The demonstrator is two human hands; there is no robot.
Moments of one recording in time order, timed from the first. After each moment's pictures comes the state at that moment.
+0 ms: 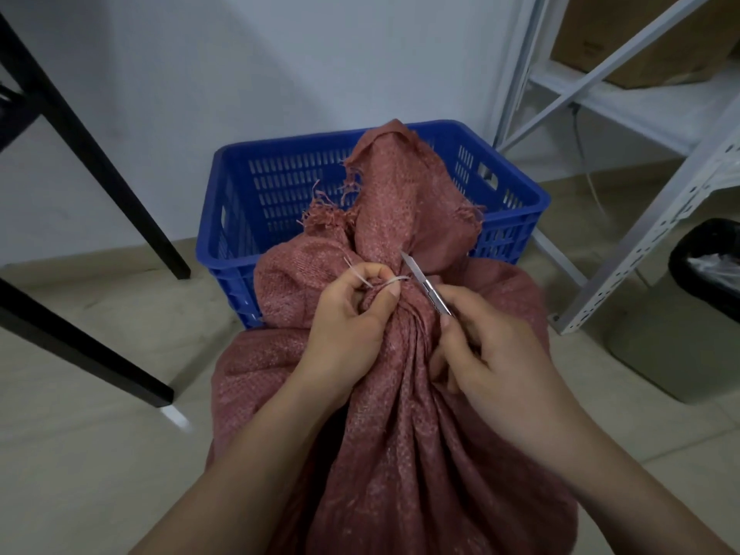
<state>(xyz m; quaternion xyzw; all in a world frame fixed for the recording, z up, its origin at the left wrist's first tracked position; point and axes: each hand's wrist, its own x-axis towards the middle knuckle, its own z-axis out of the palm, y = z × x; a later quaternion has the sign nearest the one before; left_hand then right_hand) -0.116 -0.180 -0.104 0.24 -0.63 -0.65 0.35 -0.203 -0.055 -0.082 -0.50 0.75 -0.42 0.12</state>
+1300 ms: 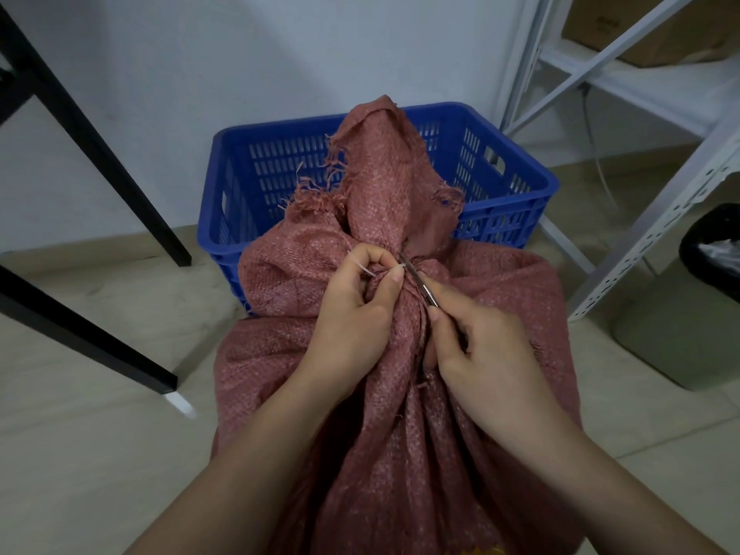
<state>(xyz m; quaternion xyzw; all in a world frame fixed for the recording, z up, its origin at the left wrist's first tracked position) -0.116 -0.182 -0.112 0.24 -0.67 -0.60 0.36 -0.191 -0.070 -0.101 -0.49 0.75 -0.44 0.06</state>
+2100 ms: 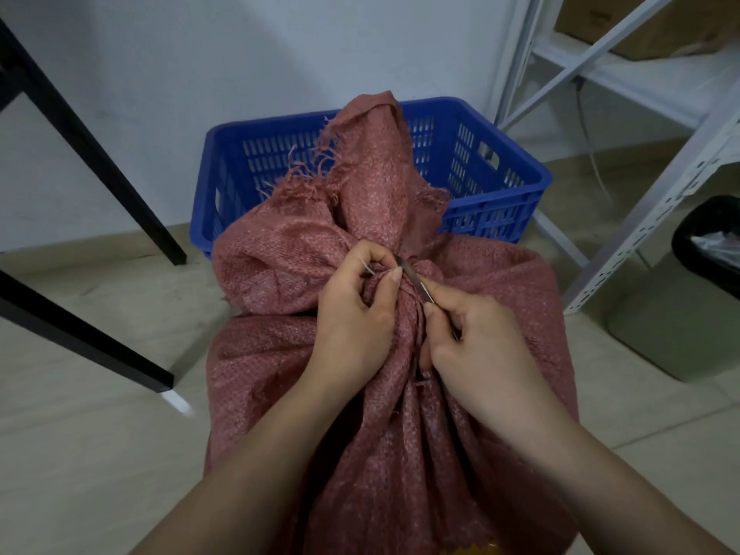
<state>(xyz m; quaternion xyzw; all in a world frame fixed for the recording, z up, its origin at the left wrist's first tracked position) -0.121 -0.179 -0.124 0.23 -0.73 -0.49 0.42 -0.192 -0.071 -0.100 -0.46 0.76 -0.44 0.11</state>
